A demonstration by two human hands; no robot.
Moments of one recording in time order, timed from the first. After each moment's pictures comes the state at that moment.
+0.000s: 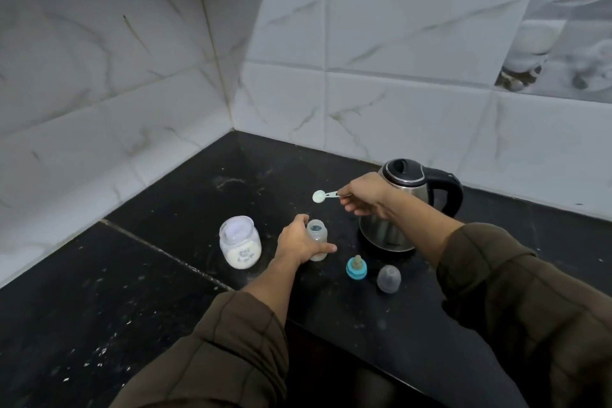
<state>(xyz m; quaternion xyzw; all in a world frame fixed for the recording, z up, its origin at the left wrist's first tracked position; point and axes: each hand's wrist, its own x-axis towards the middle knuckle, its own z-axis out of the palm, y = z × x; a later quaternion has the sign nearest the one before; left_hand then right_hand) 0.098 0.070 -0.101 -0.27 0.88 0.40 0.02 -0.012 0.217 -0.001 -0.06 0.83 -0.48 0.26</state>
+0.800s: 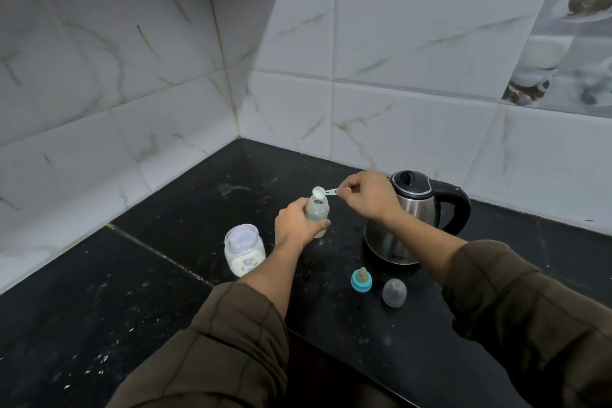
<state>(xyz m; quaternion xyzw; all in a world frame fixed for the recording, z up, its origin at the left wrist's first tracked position) 0.085 0.060 -0.054 -0.26 0.88 0.38 -0.13 -0.014 0.210 -0.001 -0.29 0.90 -0.33 -0.04</state>
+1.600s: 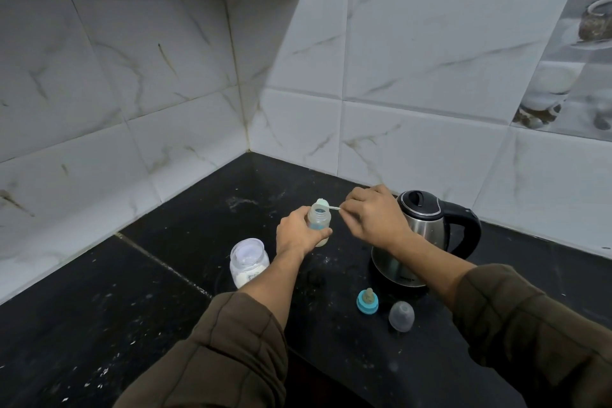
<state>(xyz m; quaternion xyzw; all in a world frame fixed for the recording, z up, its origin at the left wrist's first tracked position) 0.074 0.044 -0.049 -0.27 0.87 0.38 -0.14 -0.019 0.214 -0.013 -0.50 0.80 -0.18 -0.30</state>
